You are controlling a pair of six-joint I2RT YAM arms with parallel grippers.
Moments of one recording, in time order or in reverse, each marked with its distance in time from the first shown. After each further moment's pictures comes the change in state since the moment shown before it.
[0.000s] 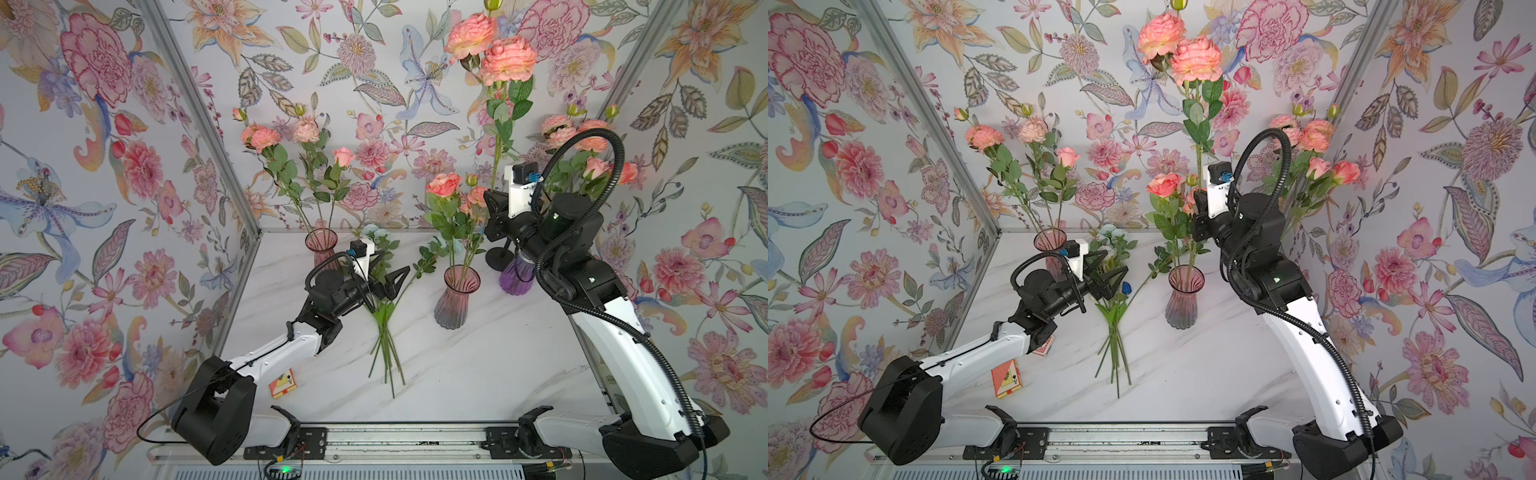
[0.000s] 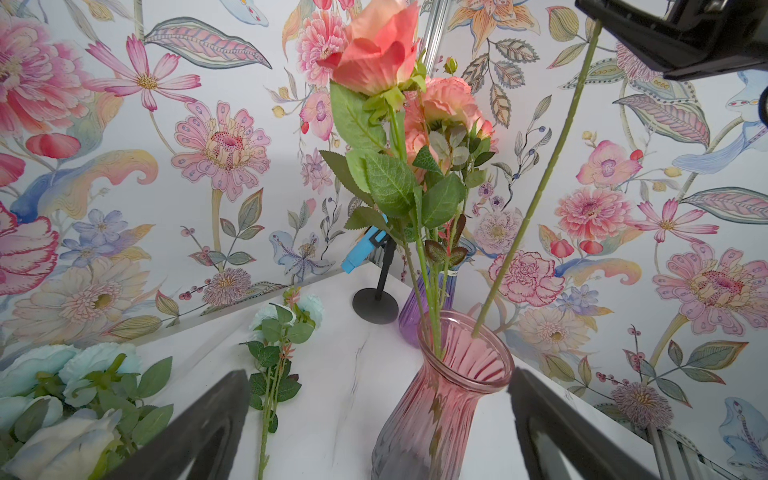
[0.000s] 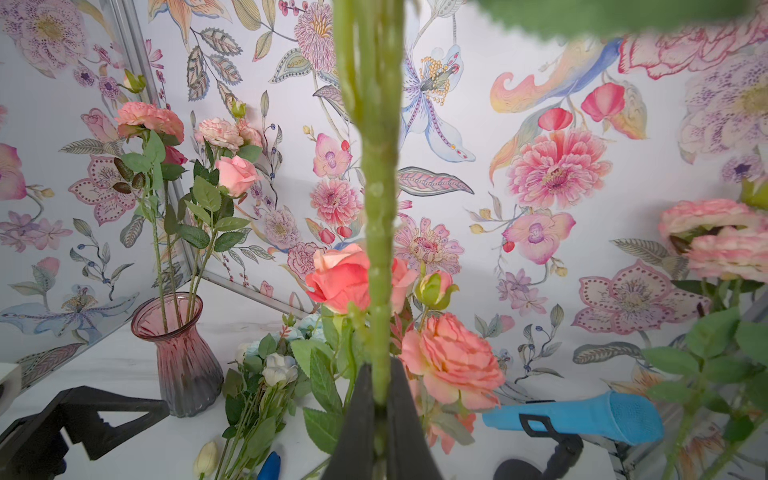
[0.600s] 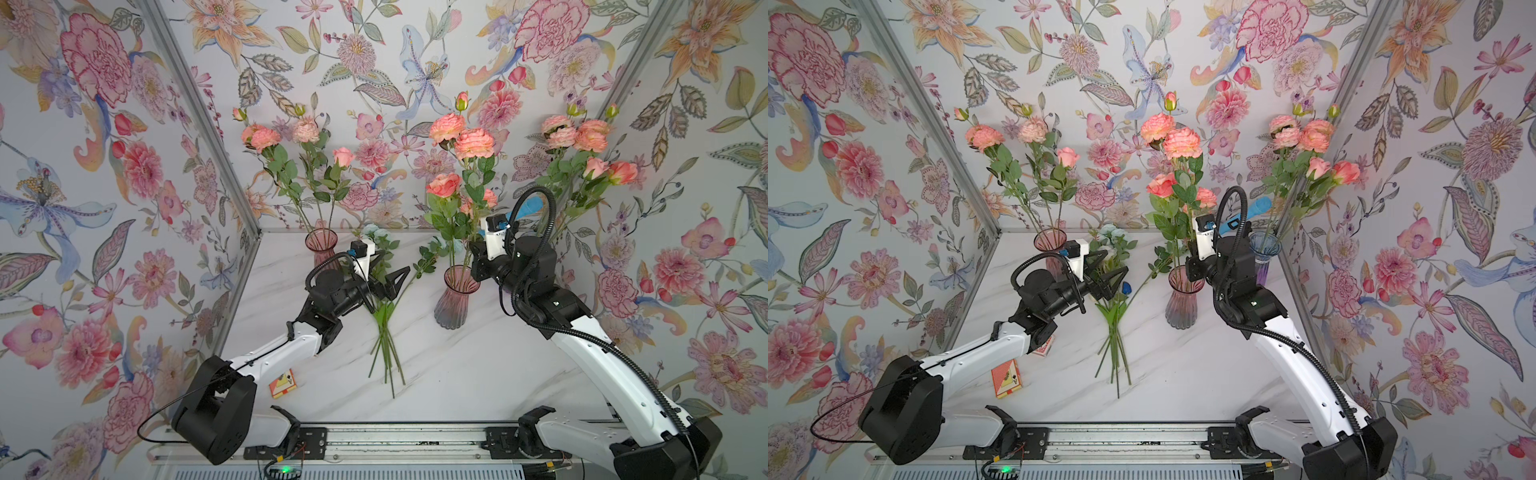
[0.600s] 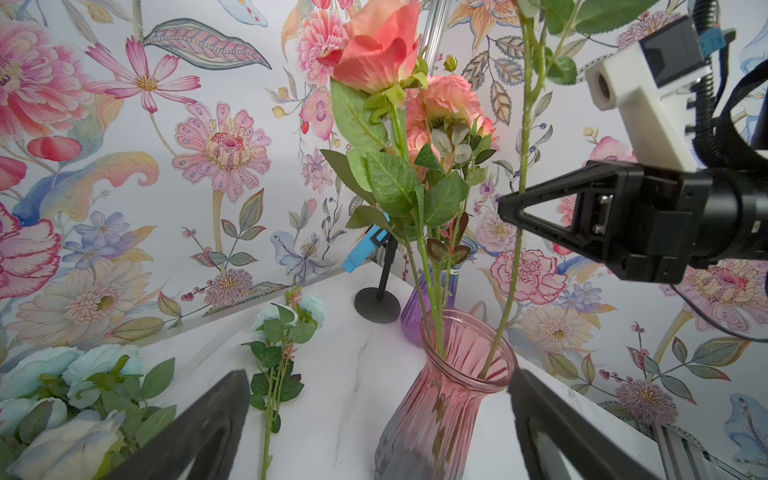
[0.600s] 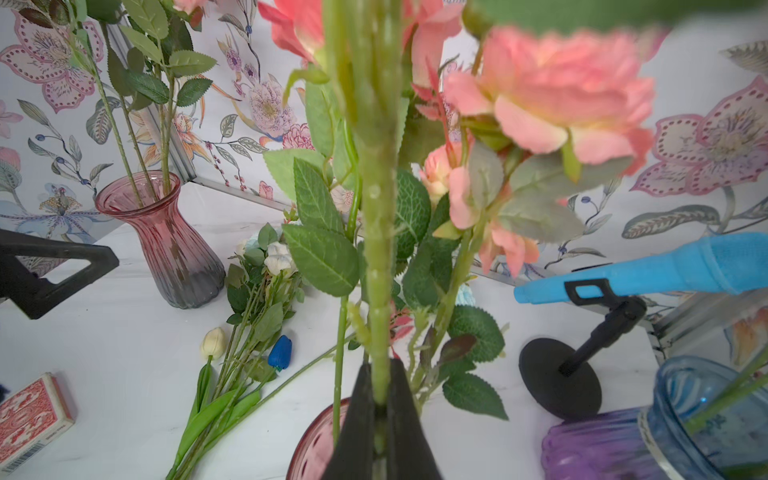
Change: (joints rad) left arm 0.000 0.004 0.000 0.002 0.001 0.008; right arm -0.003 -0.127 -0.499 0.126 -0.003 0.077
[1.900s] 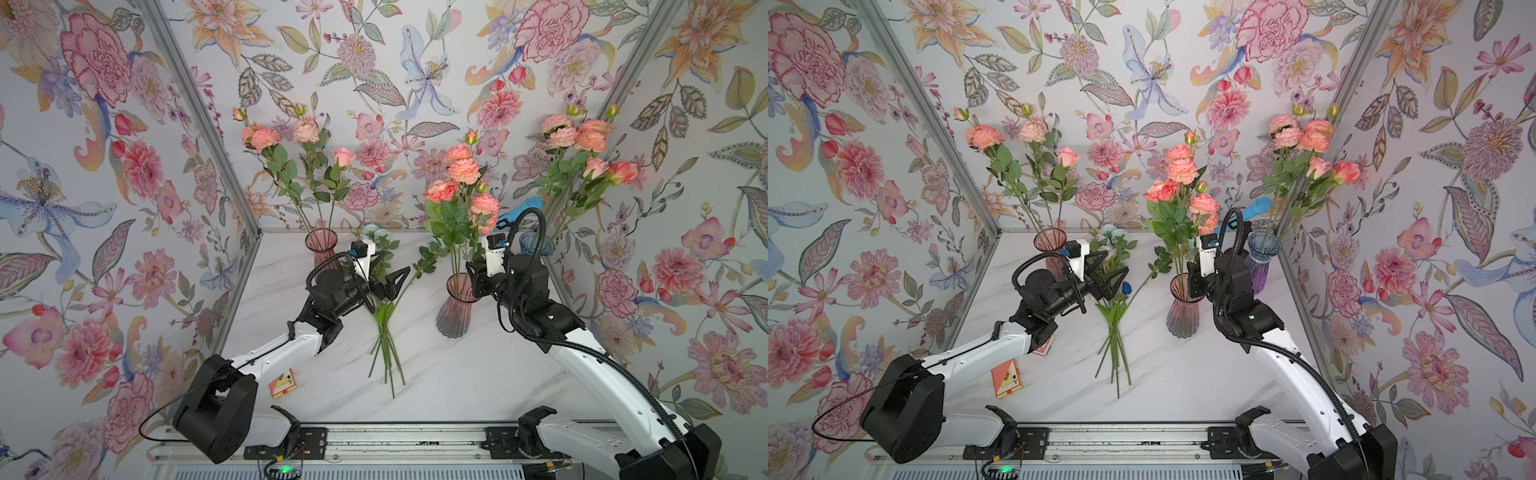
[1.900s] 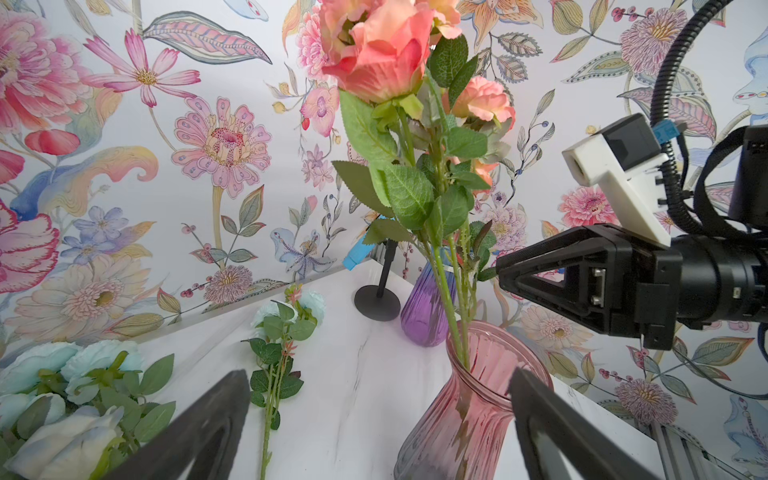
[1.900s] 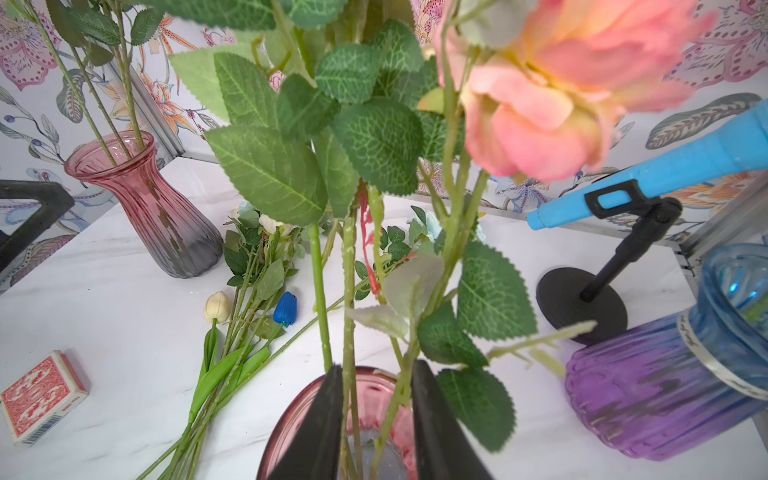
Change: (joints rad) left arm 0.000 0.006 0.000 0.000 0.000 -0.004; right arm -0.003 -0.054 -0.135 0.001 0.019 0.095
